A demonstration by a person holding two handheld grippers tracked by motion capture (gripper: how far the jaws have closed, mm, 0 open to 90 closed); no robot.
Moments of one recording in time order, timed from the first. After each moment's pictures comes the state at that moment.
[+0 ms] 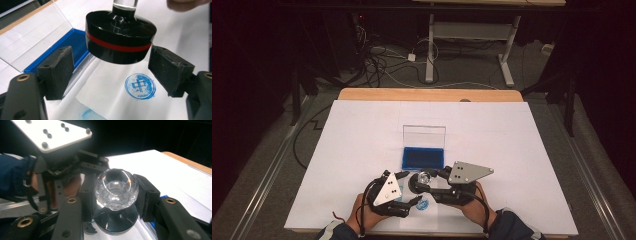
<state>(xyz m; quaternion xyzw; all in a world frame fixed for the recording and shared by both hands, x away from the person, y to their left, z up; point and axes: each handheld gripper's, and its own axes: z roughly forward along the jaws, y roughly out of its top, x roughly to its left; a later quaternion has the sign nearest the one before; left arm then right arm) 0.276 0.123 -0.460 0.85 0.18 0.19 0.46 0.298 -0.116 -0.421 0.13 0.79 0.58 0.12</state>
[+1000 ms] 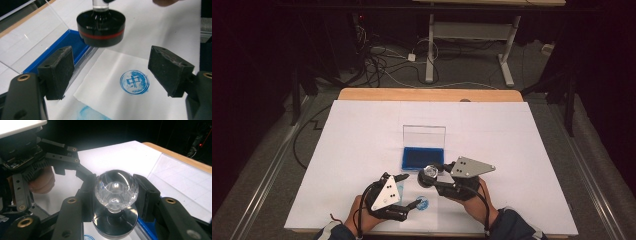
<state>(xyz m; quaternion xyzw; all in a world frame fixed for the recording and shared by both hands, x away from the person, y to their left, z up) 0.270 0.129 -0.457 0.85 0.16 0.20 0.46 0.306 -0.123 -0.422 0.19 0.80 0.55 0.16</state>
